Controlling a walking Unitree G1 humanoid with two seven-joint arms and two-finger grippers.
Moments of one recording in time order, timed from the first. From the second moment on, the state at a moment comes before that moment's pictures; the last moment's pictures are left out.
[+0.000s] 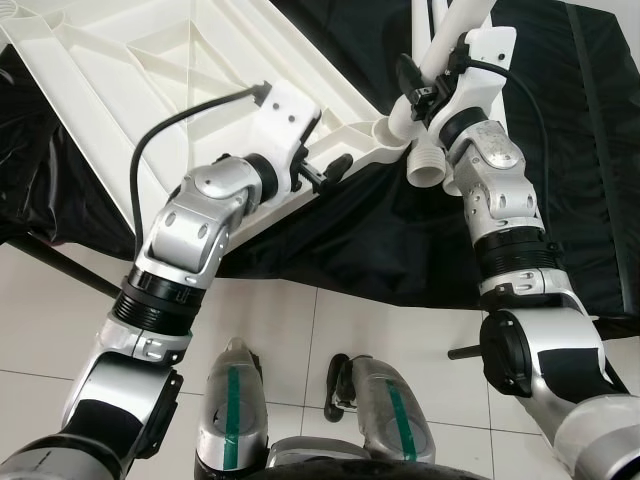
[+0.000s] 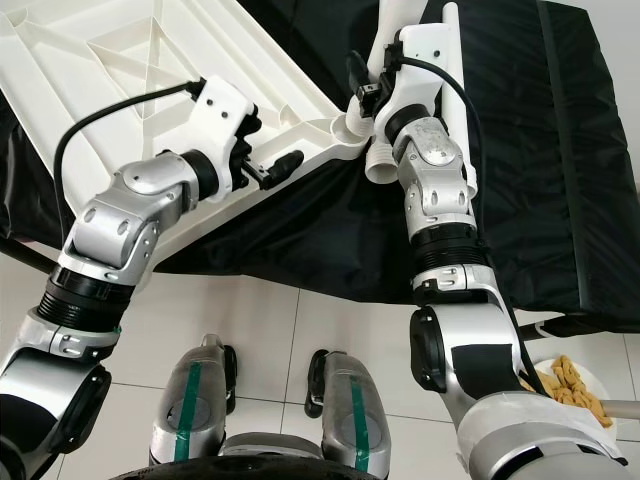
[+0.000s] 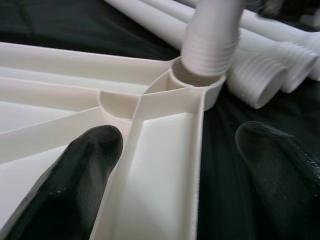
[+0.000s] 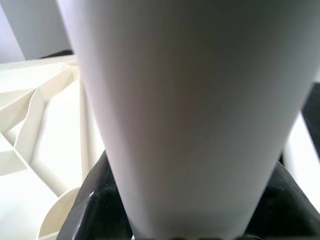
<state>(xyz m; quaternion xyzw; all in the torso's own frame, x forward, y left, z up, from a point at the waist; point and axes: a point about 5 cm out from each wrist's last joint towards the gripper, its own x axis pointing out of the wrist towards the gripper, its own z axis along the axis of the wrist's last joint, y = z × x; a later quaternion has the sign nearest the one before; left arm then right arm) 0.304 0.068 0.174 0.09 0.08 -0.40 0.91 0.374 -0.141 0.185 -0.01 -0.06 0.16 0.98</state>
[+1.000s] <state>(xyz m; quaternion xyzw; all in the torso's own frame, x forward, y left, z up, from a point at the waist) 0.299 0.066 0.189 0.10 0.05 -0.40 0.91 0.379 -0.127 0.175 -0.06 -0.05 0.23 0.97</state>
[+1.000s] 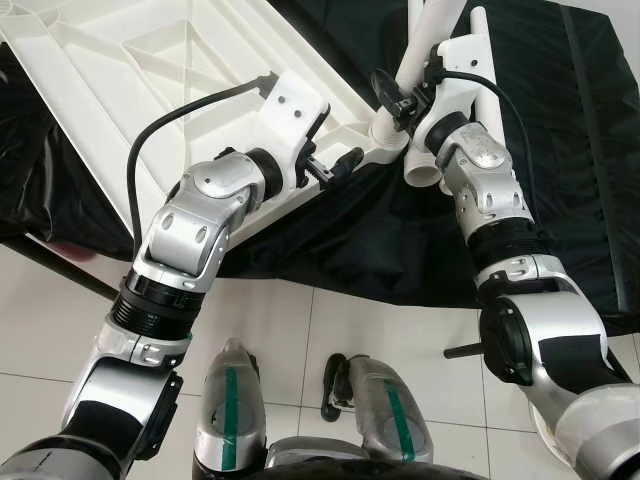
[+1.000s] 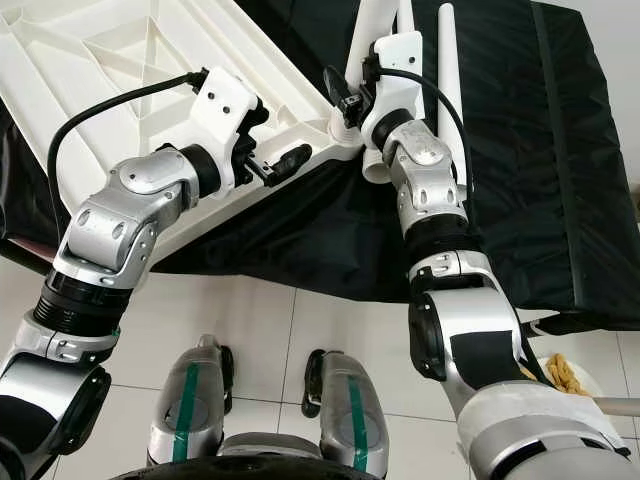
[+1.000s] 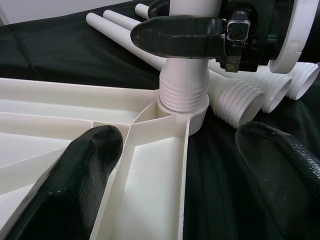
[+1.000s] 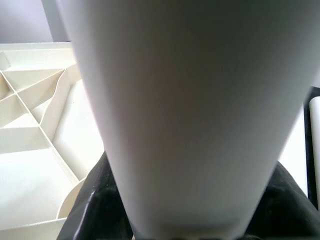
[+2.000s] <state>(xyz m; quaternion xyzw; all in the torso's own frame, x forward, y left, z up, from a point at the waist) 0.298 0.066 0.194 0.10 0.04 -0.40 0.91 0.394 -0.136 0.181 0.02 -0.01 0.23 0.97</state>
